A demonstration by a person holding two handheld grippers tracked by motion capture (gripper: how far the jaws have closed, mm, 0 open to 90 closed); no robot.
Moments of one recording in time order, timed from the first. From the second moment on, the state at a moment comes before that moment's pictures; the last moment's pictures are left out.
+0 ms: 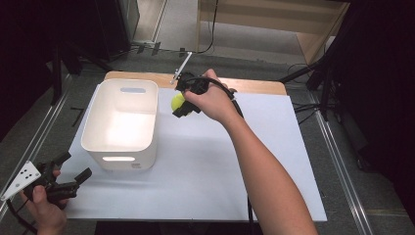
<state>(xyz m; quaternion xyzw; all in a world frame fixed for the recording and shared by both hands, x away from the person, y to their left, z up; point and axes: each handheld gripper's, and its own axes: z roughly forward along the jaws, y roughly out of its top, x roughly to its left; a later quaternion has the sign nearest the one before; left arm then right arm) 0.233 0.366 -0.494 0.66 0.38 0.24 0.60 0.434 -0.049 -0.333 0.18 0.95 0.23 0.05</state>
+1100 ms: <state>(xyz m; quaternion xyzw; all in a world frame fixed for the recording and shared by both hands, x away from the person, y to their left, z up) 0.233 0.366 -0.494 0.66 0.38 0.24 0.60 0.430 -0.010 -0.319 0.15 0.96 0.24 0.05</state>
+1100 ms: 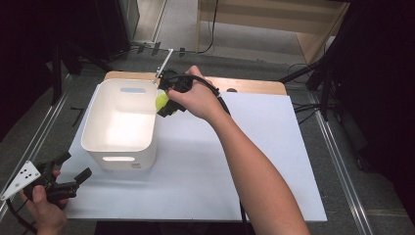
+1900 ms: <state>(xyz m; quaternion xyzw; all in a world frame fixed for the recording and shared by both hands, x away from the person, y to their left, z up) 0.233 0.366 -0.494 0.66 0.38 0.24 0.60 0.427 0.025 -0.321 0.12 0.96 0.25 0.04</state>
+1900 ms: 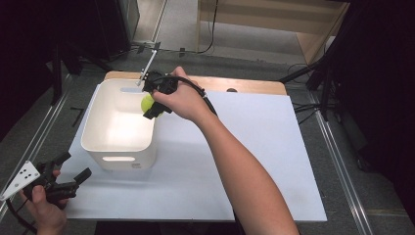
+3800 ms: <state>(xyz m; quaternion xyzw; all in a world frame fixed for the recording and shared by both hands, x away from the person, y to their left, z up) 0.233 0.366 -0.494 0.66 0.38 0.23 0.61 0.421 0.060 -0.359 0.08 0.97 0.22 0.04</state>
